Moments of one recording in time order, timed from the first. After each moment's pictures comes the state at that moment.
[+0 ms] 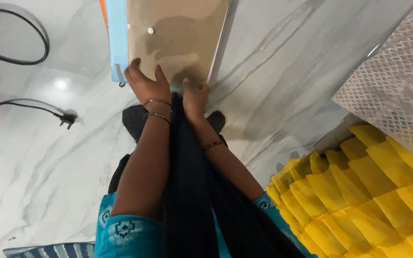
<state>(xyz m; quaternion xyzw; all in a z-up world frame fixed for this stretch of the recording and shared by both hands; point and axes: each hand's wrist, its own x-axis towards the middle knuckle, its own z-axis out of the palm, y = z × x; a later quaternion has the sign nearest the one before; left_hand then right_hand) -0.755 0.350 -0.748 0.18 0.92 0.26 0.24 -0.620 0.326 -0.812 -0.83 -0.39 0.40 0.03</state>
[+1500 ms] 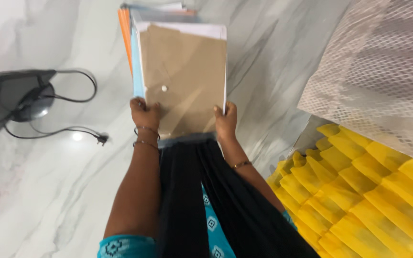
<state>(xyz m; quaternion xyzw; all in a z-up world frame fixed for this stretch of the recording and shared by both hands) -0.814 0.336 -0.648 0.06 0.79 0.44 0.42 -0.574 0.412 -0.592 -0.77 -0.40 0.46 0.21</state>
